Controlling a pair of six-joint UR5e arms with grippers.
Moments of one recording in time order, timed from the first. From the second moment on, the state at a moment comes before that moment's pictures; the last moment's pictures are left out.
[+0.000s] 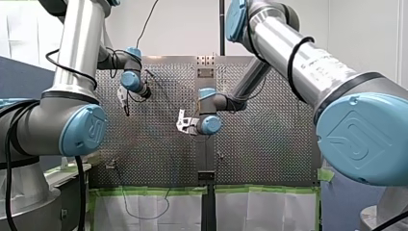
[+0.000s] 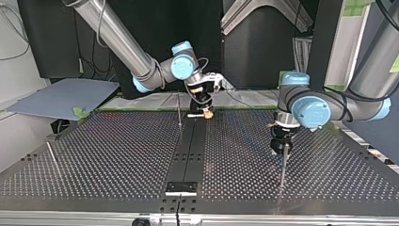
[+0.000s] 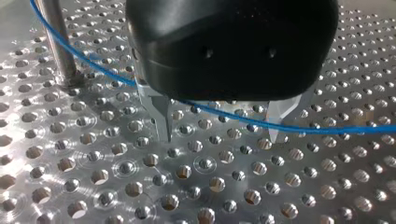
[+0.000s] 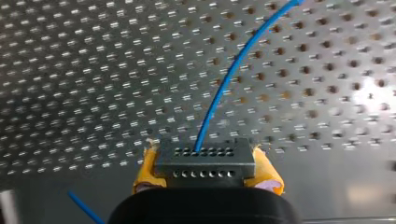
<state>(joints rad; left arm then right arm) 0.00 -1.84 -1.63 -2.89 -1.55 -1.89 2.36 -0.73 1.29 -0.44 1.59 1.75</state>
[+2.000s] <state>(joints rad) -0.10 -1.84 -1.71 -3.13 -1.60 -1.93 2.35 -0.55 1.33 -0.50 1.64 1.69</state>
